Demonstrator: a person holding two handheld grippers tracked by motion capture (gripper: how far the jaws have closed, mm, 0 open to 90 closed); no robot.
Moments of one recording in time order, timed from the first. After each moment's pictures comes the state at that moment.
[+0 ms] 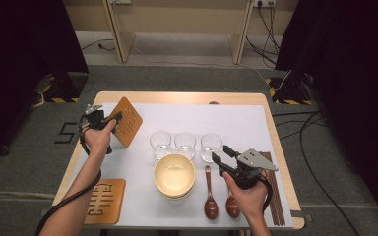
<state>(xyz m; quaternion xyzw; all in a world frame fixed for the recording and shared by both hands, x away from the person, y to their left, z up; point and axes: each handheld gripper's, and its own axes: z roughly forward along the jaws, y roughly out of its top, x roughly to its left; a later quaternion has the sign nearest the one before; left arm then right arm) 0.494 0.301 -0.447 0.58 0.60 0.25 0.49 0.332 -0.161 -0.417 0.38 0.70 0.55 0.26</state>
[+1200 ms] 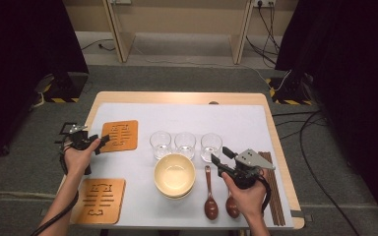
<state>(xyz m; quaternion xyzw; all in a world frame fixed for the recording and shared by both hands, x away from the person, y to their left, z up) 0.451 0.361 -0.496 0.62 0.62 0.22 0.42 0.336 -0.160 -0.424 0.39 0.71 0.54 0.24</state>
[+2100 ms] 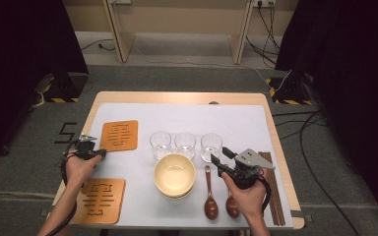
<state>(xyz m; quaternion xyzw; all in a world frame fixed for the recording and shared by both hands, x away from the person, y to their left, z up) 0.421 0.338 -0.492 0.73 0.58 0.21 0.31 0.336 -0.160 -0.424 0.39 0.71 0.54 0.24</state>
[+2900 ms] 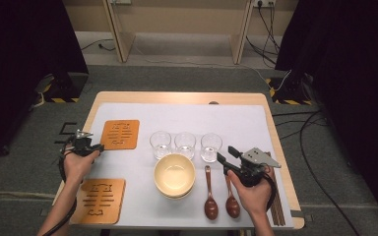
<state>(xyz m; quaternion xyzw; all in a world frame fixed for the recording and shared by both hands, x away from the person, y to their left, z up) 0.424 0.346 -0.483 0.71 0.58 0.24 0.33 0.343 -0.176 -0.429 0.41 0.70 0.54 0.24</state>
